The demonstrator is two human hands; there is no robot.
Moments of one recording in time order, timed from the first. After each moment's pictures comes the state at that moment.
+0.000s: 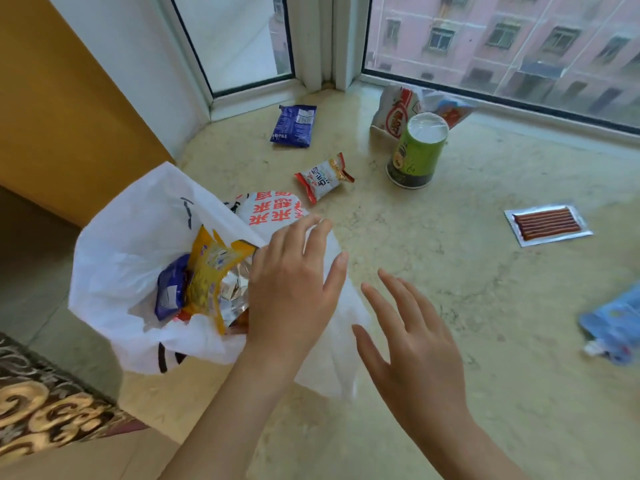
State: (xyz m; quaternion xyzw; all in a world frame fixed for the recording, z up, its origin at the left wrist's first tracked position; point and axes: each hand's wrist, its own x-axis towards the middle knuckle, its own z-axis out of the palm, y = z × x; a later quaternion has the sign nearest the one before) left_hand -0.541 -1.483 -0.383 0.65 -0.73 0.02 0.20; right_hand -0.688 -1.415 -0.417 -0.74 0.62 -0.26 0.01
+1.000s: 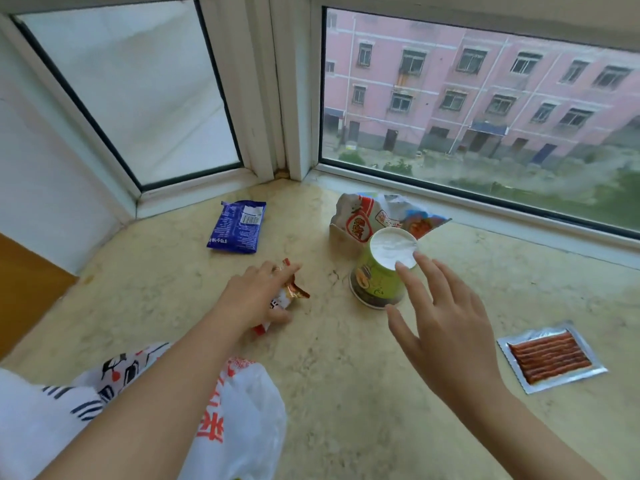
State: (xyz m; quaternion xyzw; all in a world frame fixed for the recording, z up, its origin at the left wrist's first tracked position) left_hand -0.541 -1.779 -0.509 0.57 -0.80 -0.13 -0.13; right_hand -0.800 -1.669 -0.450 -0.73 0.65 -0.17 -0.11
